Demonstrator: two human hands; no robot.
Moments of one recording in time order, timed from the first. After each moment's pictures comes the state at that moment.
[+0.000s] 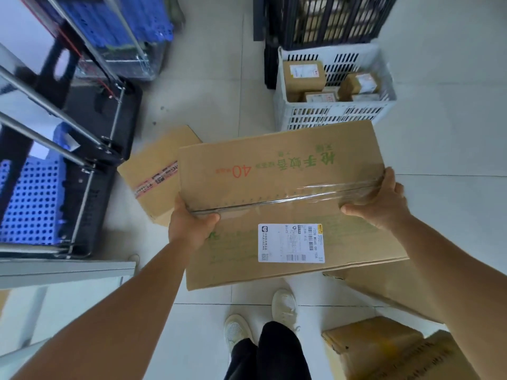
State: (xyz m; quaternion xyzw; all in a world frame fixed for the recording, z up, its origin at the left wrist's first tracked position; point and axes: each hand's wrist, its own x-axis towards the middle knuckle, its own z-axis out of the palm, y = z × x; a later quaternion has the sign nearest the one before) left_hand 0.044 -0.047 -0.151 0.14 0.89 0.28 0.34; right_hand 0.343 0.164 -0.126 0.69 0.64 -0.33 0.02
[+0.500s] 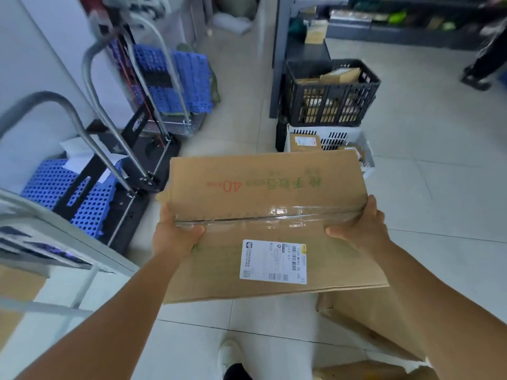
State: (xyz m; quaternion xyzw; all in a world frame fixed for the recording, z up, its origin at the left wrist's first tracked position) left_hand 0.070 -0.164 0.001 0.13 0.88 0.39 0.23; right_hand 0.352 0.059 0.019 0.66 0.67 -0.34 -0.05
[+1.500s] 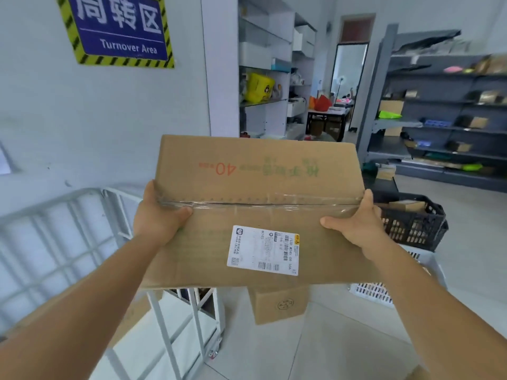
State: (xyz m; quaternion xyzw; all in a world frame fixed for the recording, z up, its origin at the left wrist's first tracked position) left_hand 0.092 -0.499 0.313 0.11 0.84 0.52 -0.07; right_hand 0.283 -0.180 0.303 0.42 0.79 -0.39 -0.22
